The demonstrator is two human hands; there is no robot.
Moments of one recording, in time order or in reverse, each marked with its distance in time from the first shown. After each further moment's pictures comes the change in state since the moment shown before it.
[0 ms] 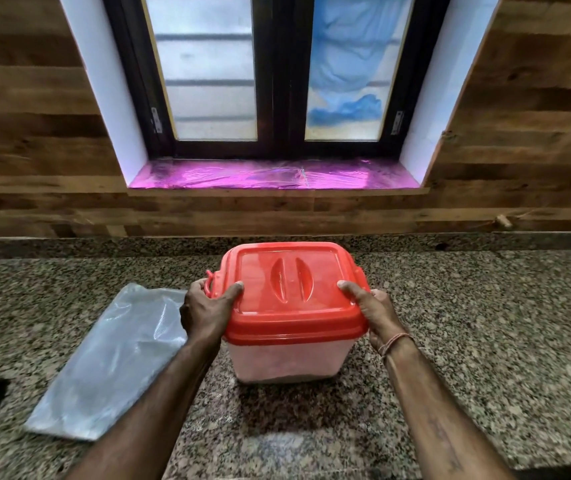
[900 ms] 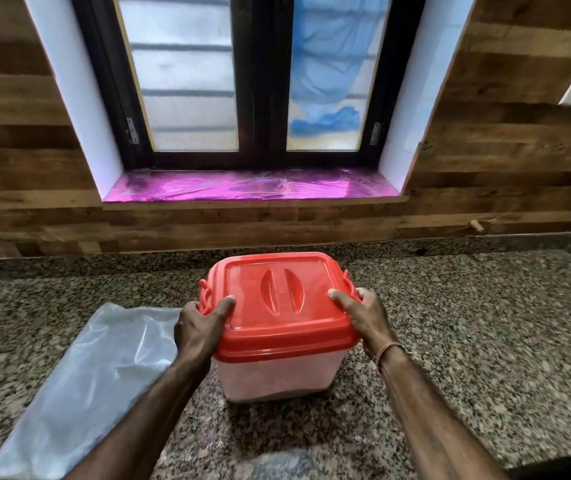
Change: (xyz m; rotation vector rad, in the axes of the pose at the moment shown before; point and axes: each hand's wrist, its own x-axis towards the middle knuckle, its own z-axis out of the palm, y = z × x) left_hand 0.017 -0.018 0.011 -0.073 -0.150 -0.063; right_hand -0.010 -0.013 0.002 -0.217 0.029 -0.203
